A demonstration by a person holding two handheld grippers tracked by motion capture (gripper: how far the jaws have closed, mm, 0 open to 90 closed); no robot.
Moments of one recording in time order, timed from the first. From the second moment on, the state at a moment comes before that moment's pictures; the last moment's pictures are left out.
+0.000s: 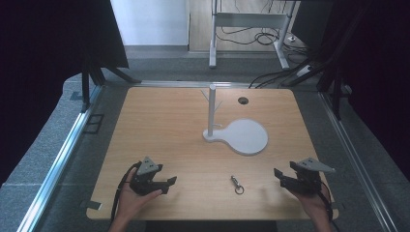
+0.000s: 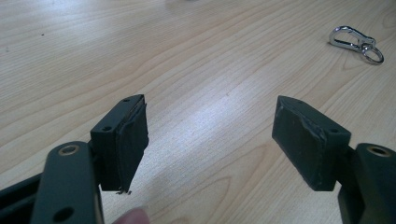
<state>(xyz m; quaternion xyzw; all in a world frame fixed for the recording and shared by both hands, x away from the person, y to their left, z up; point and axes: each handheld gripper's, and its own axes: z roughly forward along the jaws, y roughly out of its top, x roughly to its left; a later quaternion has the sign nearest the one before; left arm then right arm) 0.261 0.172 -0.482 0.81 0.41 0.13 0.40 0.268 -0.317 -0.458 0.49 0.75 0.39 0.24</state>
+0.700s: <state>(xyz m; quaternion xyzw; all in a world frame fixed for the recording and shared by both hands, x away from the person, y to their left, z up) 0.256 0.171 -0.477 0.81 0.40 0.12 0.40 0.267 -0.289 -0.443 0.46 0.77 0.39 0.22</state>
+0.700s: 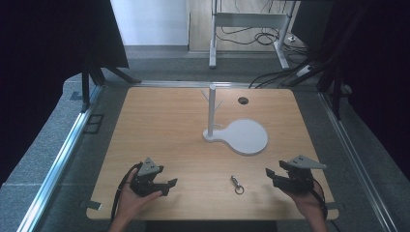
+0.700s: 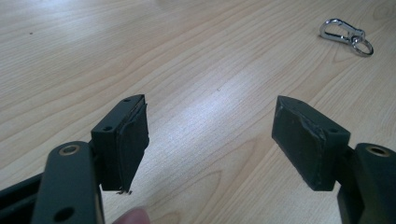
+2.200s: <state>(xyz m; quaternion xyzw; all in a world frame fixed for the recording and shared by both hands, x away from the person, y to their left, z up) 0.252 0.173 -0.473 0.82 0.39 0.11 0.41 0.282 -0.202 -0.456 0.39 0.86 0.30 0.11</state>
